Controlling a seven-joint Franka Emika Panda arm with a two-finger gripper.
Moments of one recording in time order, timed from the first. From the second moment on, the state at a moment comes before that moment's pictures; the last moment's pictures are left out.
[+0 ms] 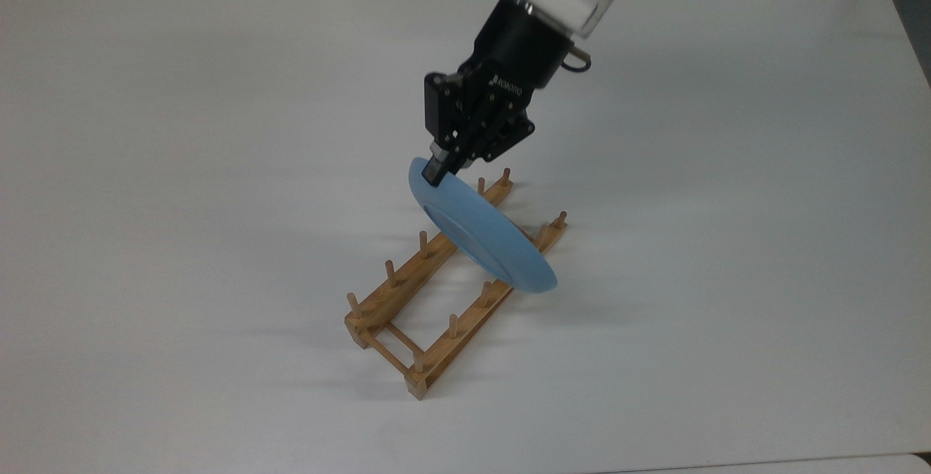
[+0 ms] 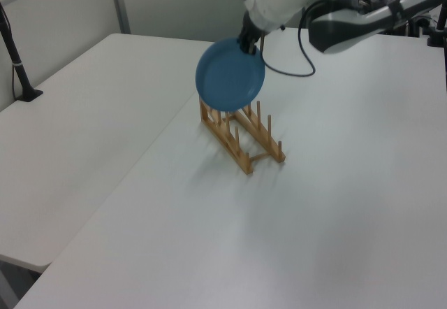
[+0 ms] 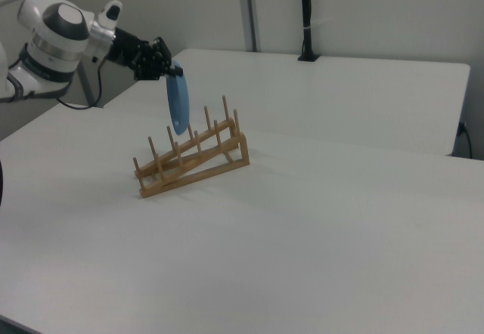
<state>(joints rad) 0.32 0.31 -0.02 -1.52 -0.94 2.19 0.31</state>
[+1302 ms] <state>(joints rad) -0.16 0.21 -0.13 -1.59 0.14 1.88 -0.10</state>
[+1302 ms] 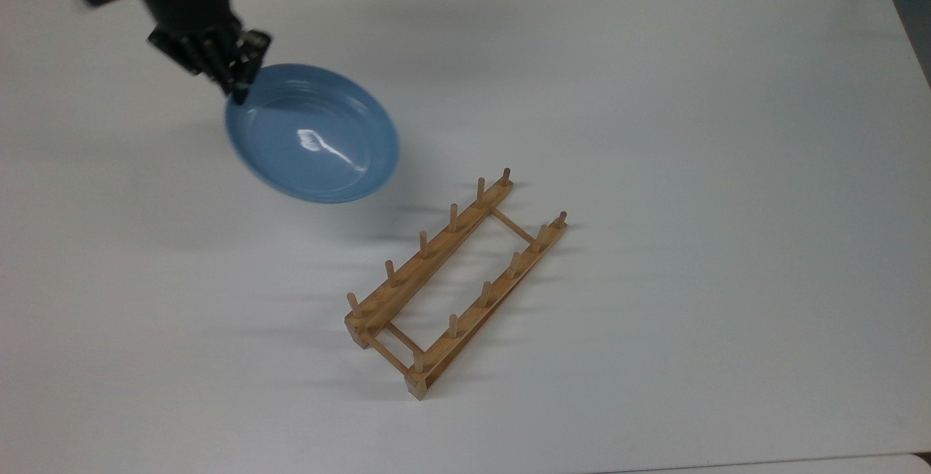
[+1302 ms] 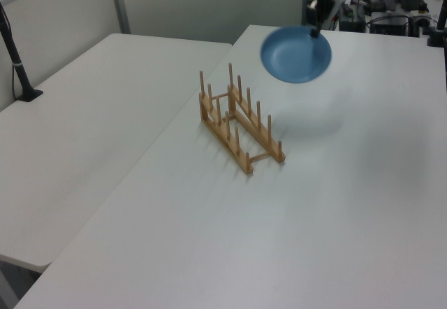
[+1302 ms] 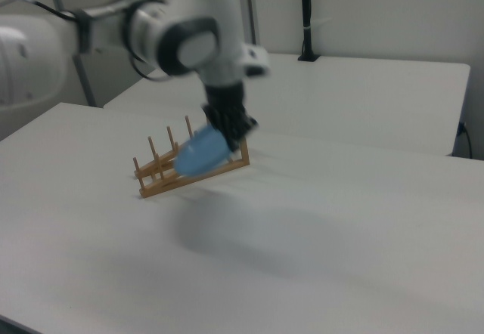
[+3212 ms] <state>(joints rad) 0.09 0.11 -0.18 -1.59 -0.02 1.74 0.05</state>
